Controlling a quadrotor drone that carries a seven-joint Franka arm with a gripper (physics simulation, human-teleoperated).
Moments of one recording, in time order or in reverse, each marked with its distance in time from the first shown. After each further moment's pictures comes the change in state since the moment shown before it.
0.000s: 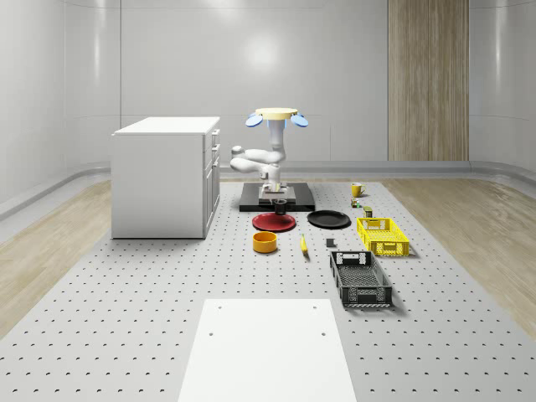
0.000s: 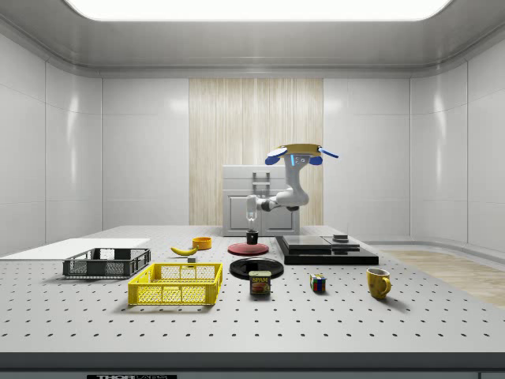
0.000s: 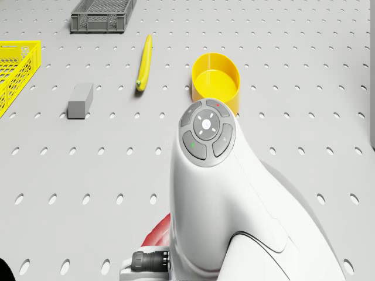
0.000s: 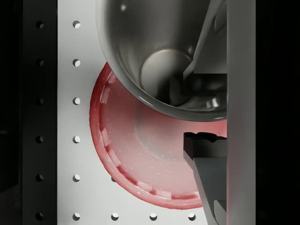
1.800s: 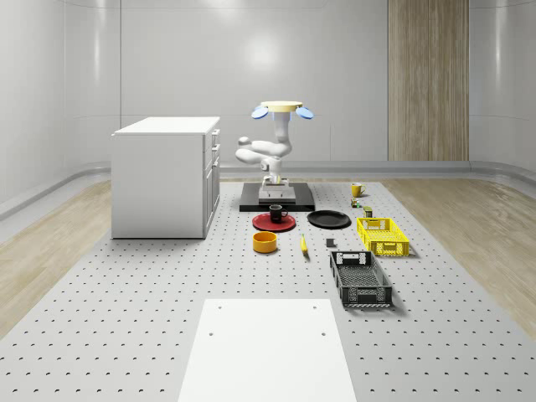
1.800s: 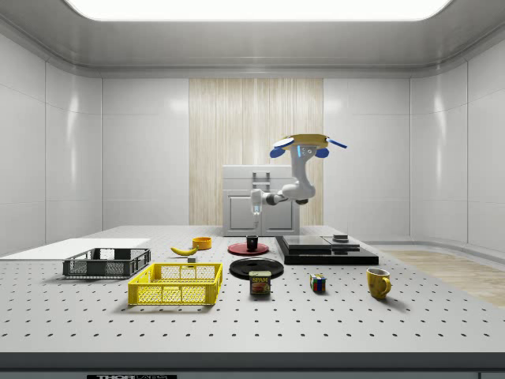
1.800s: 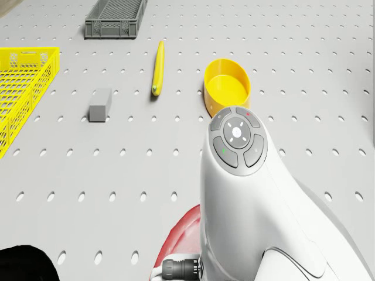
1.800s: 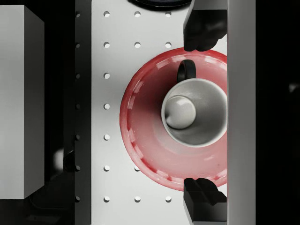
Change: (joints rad) arm 0.072 -0.021 -0.027 0.020 -0.018 0.032 -0.090
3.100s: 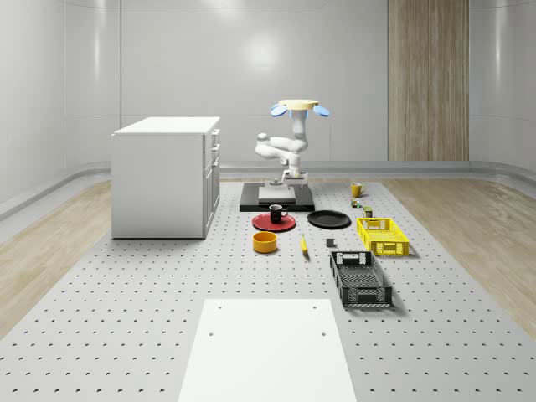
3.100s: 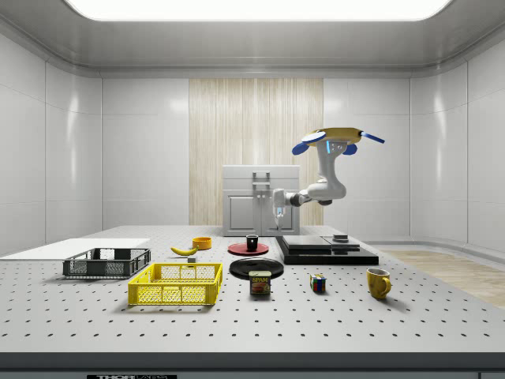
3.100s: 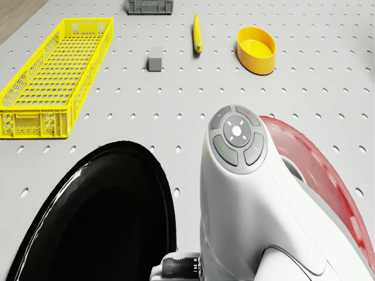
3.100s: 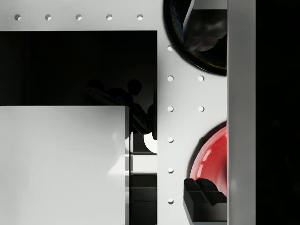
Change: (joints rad) arm -0.002 -0.010 0.005 0.000 0.008 0.008 0.001
